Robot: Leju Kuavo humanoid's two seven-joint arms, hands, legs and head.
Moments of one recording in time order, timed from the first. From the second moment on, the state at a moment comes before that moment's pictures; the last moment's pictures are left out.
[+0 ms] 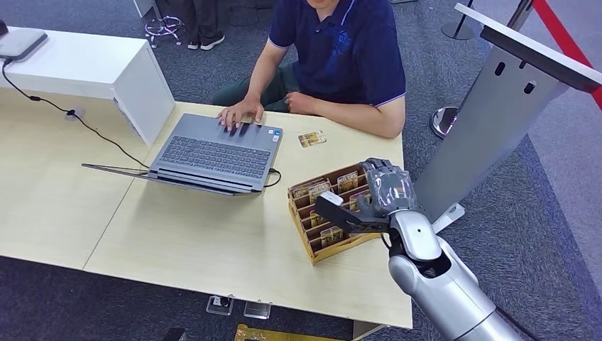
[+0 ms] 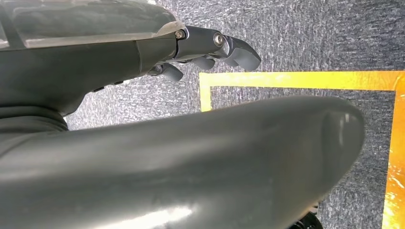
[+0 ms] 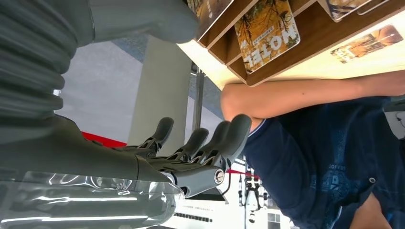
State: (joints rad) left arm -0.12 0.10 -1.08 -0.22 1.14 0.08 -0.05; right arm -0.65 -0.11 0.86 -1.15 0.90 -0.08 0.15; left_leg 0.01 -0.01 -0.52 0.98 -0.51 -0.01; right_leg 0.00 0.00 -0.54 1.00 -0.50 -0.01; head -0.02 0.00
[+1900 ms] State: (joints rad) left arm -0.11 0.09 -1.08 -0.22 1.15 0.08 -0.05; right arm -0.60 -0.10 0.88 -1.05 0.88 -0.10 0.16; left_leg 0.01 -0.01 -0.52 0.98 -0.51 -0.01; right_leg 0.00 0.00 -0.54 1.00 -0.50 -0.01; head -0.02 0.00
